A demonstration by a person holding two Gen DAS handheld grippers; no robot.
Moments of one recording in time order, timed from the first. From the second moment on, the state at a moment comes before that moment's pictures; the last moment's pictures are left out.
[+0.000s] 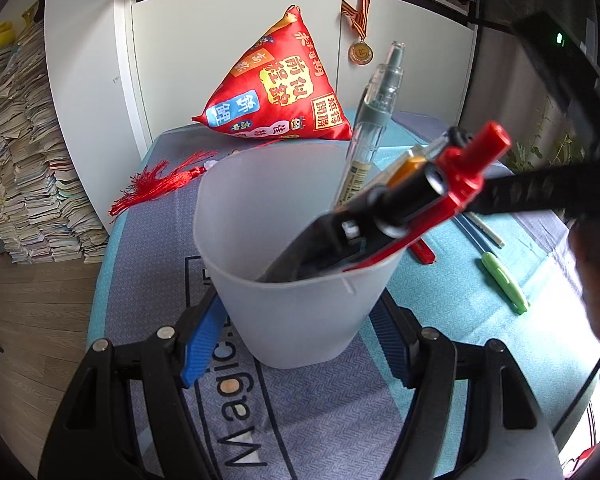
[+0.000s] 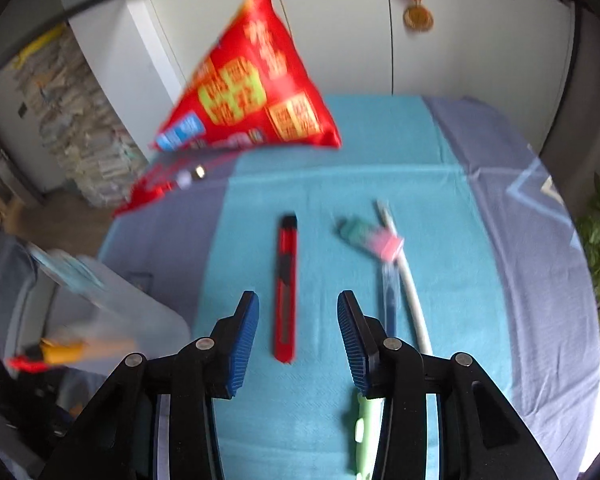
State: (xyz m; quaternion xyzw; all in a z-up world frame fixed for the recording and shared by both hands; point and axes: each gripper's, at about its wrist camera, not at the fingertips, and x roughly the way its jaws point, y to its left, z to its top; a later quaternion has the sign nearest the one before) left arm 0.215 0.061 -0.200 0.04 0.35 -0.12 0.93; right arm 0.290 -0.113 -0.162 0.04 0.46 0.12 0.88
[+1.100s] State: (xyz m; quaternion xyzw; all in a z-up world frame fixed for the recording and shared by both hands) left arm 0.218 0.061 -0.202 0.03 0.36 -0.12 0.93; right arm 0.277 -0.104 -0.180 -0.02 0.48 0.16 0.86
